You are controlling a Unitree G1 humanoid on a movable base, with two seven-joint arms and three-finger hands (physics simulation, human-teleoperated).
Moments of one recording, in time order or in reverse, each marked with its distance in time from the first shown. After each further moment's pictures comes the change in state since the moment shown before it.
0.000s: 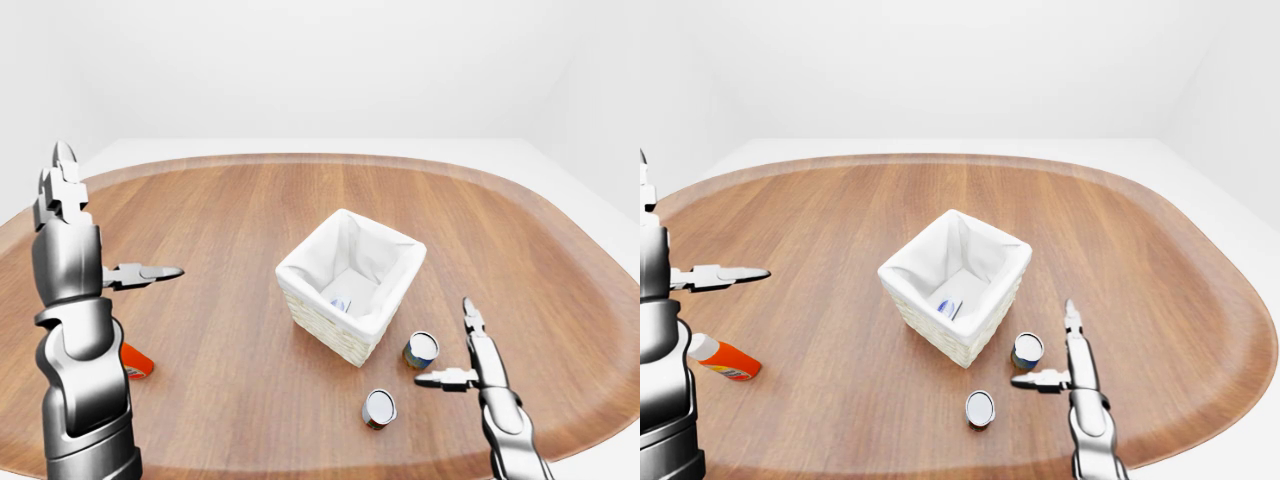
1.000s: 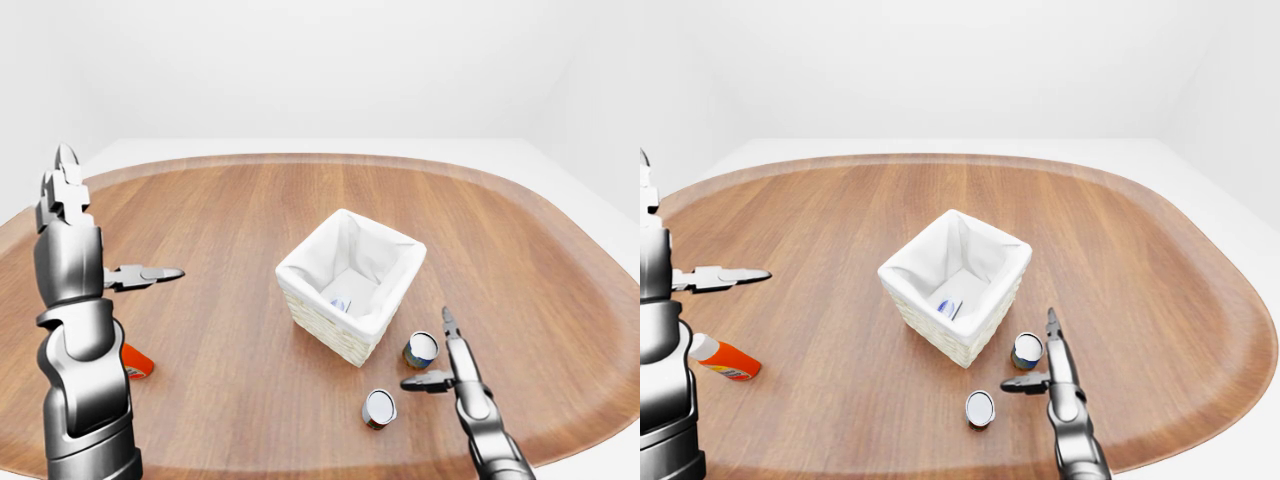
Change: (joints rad) left arm 0.005 -0.003 -0.001 0.005 -0.001 0.000 -0.001; right arm -0.129 -0.037 0.118 0.303 -0.088 0.000 -0.147
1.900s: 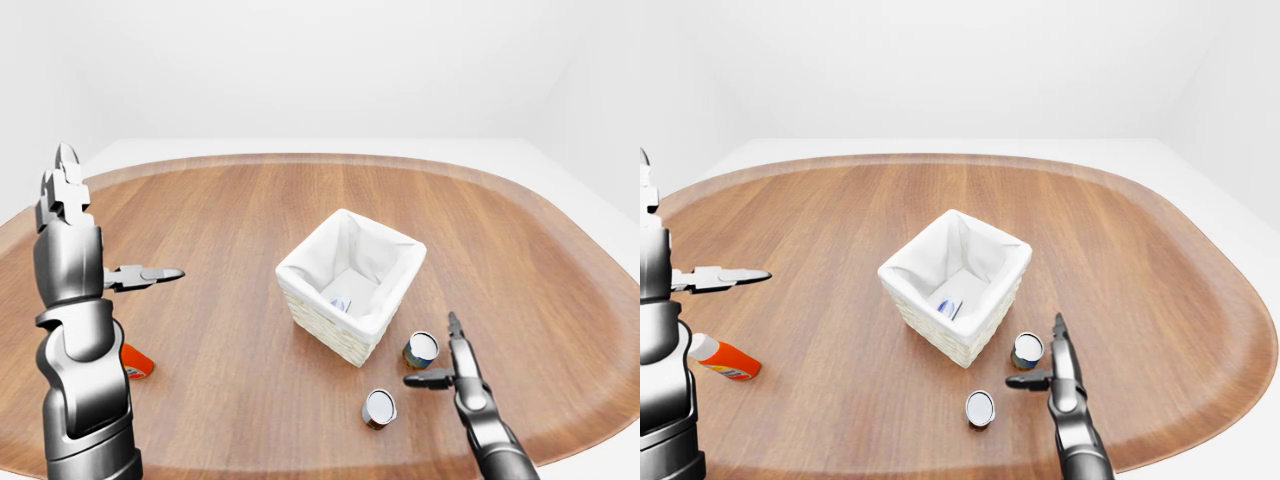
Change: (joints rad) left arm 0.002 -0.002 0.001 -0.012 0.005 0.000 -0.009; right arm -0.110 -0.038 0.005 0.225 0.044 0.000 -0.088
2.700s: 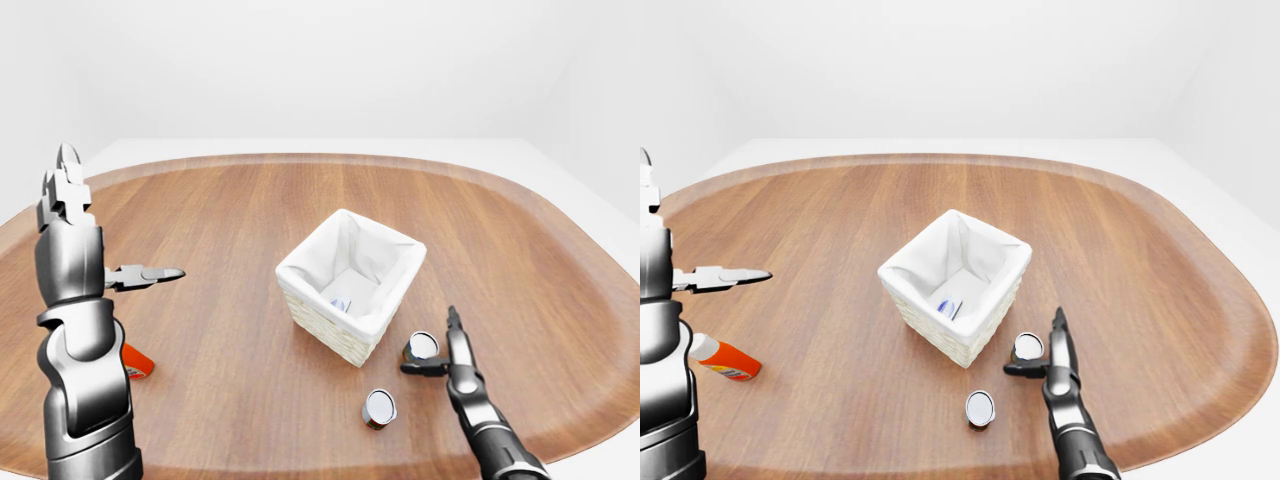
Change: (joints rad) left arm -0.003 0.001 -0.003 0.006 0.001 0.000 0.001; right arm -0.120 -0.007 0.015 0.152 0.043 0.000 -0.076
